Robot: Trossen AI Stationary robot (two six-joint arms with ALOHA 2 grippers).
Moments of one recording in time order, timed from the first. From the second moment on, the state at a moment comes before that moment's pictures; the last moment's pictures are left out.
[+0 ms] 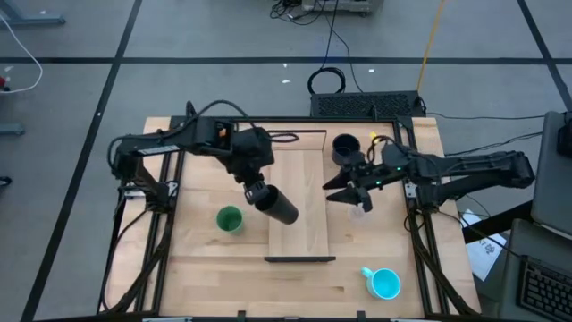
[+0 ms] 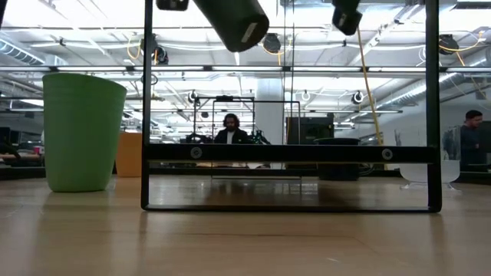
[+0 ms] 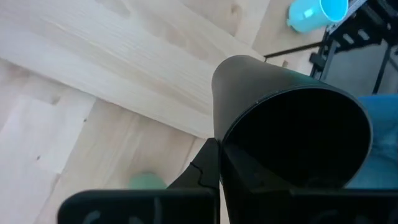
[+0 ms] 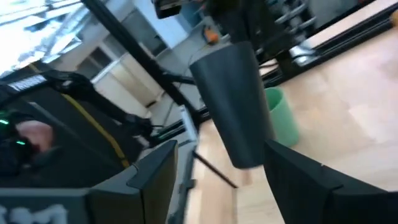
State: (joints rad) left arm 0.05 1.67 1.91 -1.33 0.27 -0.48; right arm -0.01 1.01 0.78 0.07 -0.31 0.63
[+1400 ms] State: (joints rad) left arm 0.12 1.73 1.91 -1.14 0.46 -0.41; right arm -0.10 1.29 0.78 0.19 -0.59 0.62
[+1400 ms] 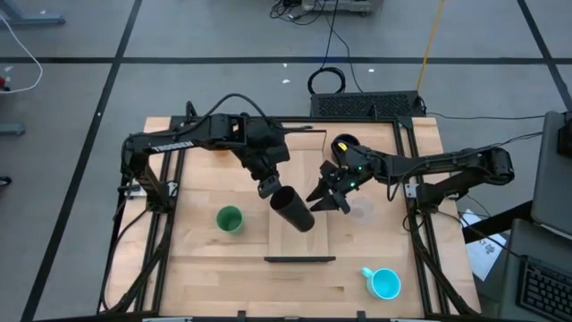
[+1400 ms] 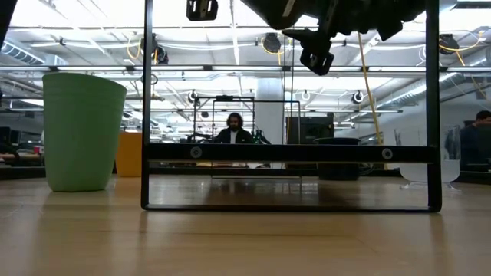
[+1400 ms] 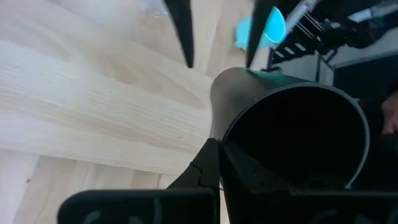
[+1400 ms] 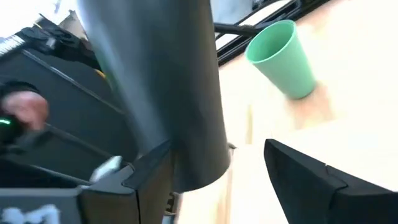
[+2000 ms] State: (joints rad) left arm 0.15 1.75 1.91 -1.16 0.47 -0.38; right arm -0.08 1.32 0.78 0.24 -0.56 0.78
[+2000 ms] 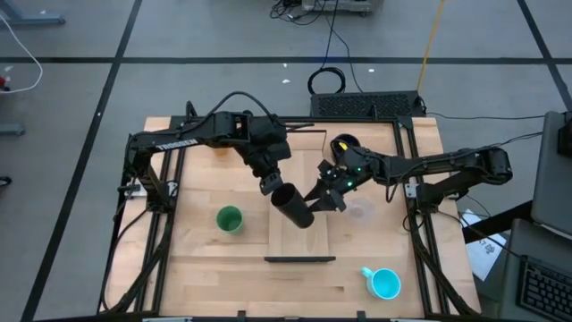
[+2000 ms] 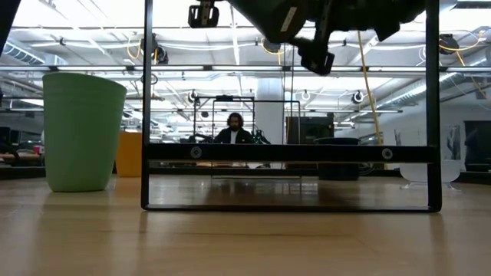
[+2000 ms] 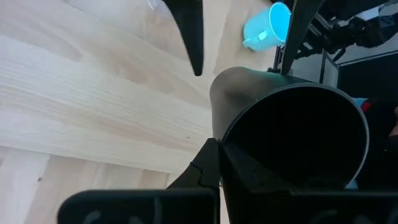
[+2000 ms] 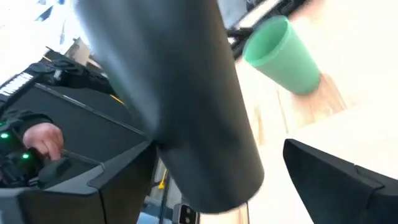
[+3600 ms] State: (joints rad) left arm 0.24 1.85 1.91 -1.02 0.74 -0.45; right arm -0.02 1.35 0.78 0.41 -0.55 0.65
